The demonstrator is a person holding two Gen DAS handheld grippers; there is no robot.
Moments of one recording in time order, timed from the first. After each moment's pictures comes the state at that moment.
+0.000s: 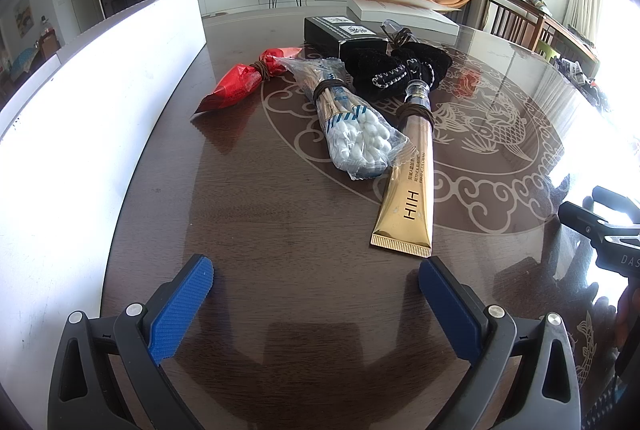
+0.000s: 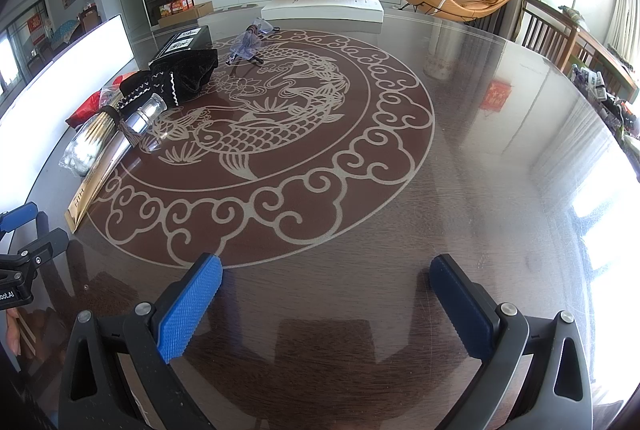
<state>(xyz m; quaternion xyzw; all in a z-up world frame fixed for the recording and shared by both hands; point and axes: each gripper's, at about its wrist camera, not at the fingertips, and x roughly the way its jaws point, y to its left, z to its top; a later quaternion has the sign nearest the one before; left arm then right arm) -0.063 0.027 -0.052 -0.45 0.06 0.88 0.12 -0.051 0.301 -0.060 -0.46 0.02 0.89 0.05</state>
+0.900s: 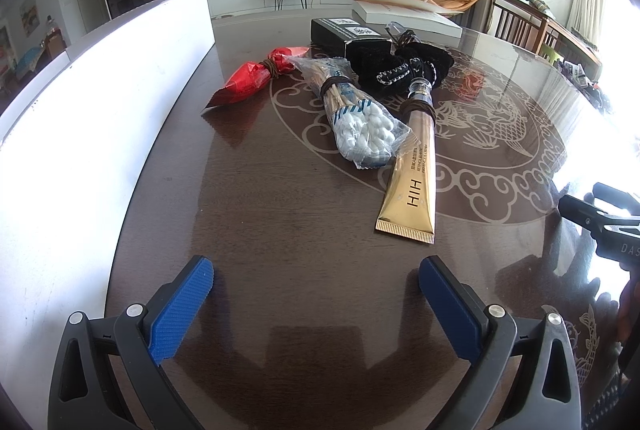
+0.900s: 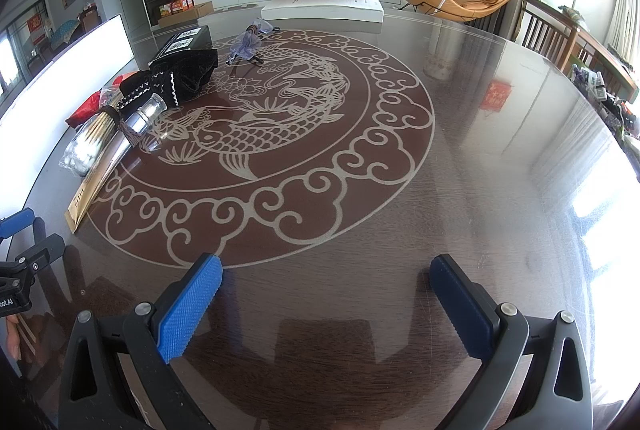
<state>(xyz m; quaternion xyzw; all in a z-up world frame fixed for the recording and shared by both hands) -0.050 0.021 -0.053 -0.45 0.06 0.89 0.11 -0.052 0.301 -0.060 -0.46 0.02 0.89 0.05</state>
